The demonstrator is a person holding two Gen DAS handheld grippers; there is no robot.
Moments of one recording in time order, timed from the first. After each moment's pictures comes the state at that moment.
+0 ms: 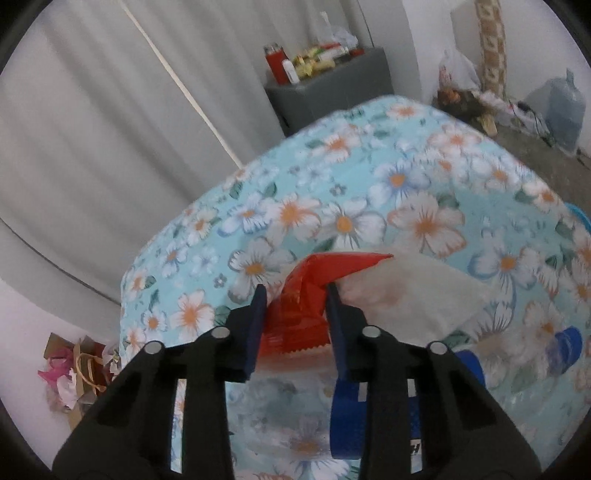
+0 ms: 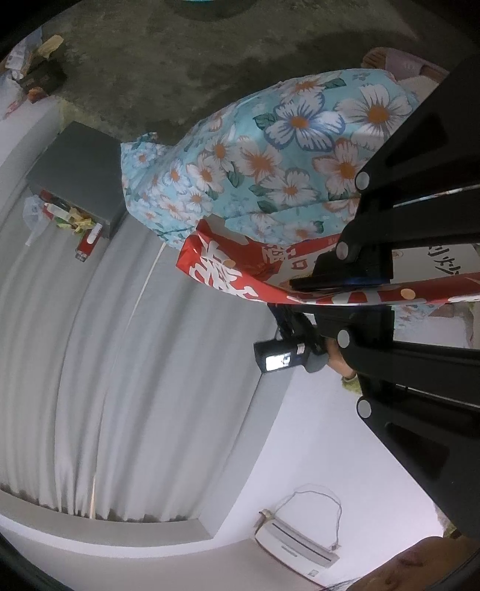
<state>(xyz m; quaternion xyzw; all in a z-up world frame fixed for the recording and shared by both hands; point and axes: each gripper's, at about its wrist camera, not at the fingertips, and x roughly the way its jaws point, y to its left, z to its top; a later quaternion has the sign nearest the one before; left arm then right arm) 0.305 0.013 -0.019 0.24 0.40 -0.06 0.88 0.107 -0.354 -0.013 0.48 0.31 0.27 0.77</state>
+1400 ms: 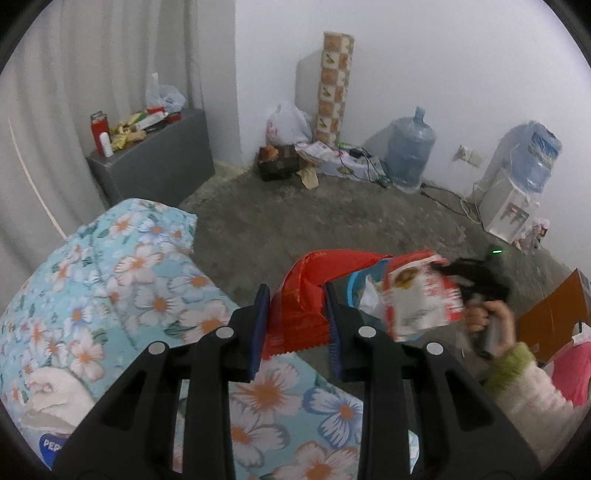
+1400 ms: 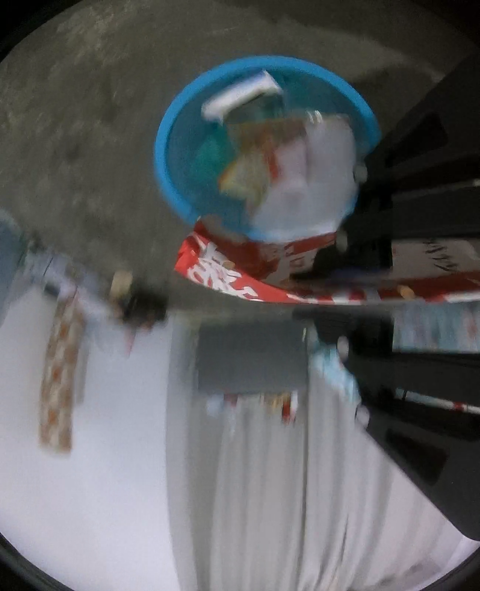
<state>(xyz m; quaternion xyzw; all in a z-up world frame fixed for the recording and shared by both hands) 0.231 -0.250 0.015 0.14 0.38 -0.37 0.84 0.077 -0.643 -0.277 0.67 0.23 -0.15 0.69</state>
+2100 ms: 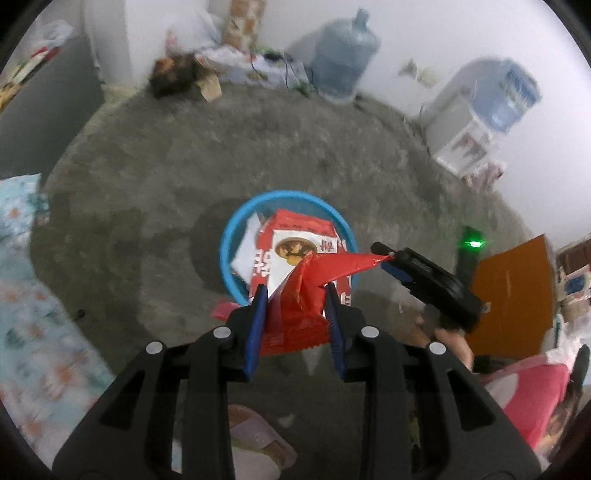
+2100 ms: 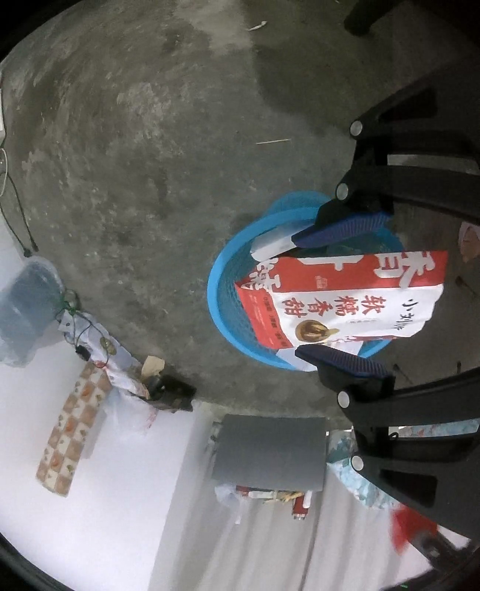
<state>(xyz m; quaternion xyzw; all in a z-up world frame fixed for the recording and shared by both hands) 0.222 -0.476 -0.118 0.18 0.54 -0.46 0.68 0.025 -0.656 -0.282 0.58 0.27 -0.29 0.71</state>
